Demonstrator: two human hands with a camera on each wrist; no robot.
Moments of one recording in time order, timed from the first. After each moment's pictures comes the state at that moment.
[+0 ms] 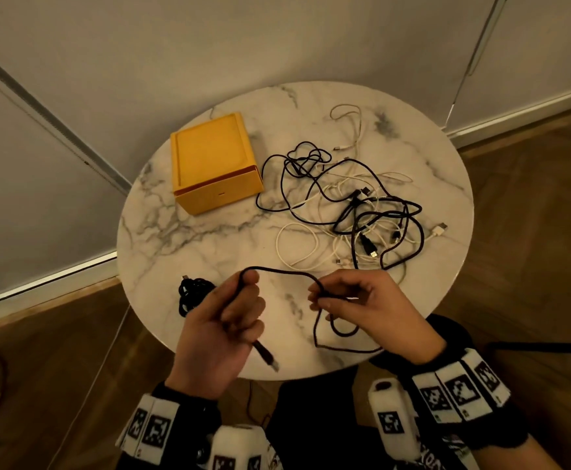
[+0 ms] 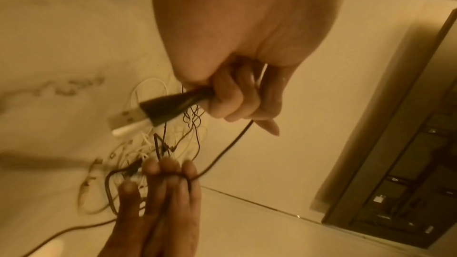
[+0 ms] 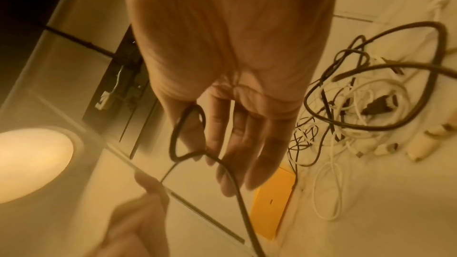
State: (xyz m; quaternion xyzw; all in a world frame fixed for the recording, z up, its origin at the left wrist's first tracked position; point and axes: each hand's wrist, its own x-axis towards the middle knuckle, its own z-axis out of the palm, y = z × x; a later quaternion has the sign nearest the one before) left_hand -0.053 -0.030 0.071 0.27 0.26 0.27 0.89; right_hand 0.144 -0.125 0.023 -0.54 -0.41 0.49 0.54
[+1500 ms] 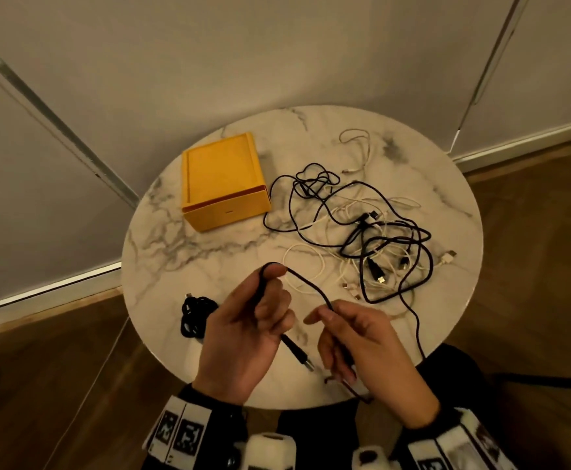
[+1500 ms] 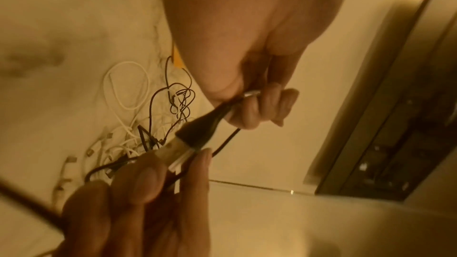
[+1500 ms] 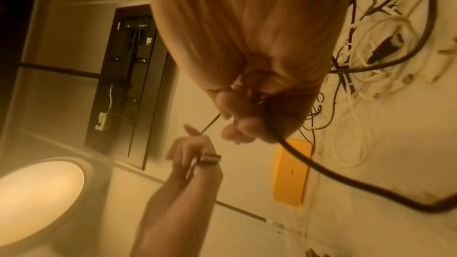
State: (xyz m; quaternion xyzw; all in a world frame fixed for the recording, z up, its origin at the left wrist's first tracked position) left_hand -0.018 -0.027 0.076 0.27 0.22 0.33 0.88; right_hand 0.113 -0.121 0.039 -0.53 -0.30 0.53 0.59
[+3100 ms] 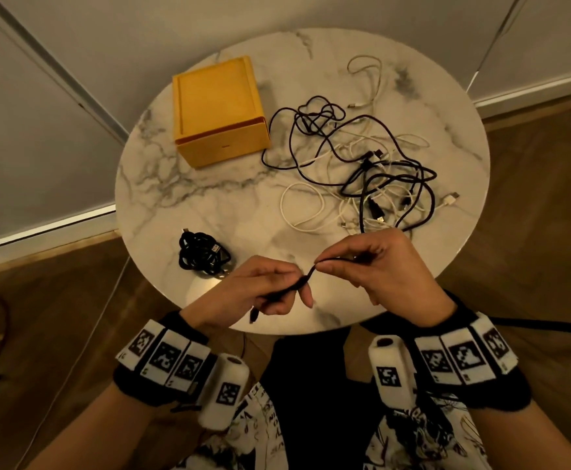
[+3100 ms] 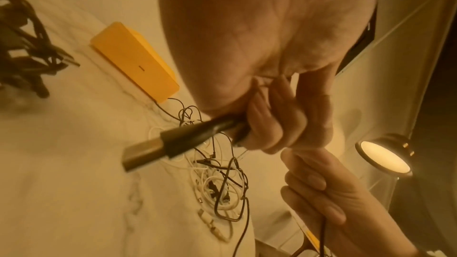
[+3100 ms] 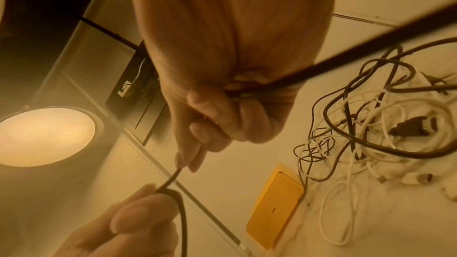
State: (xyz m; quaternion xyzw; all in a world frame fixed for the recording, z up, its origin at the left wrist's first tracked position) left_hand -0.050 -0.024 0.055 0.64 0.23 0.00 0.74; right_hand 0.142 -0.130 0.052 -0.59 -0.47 0.42 0.51
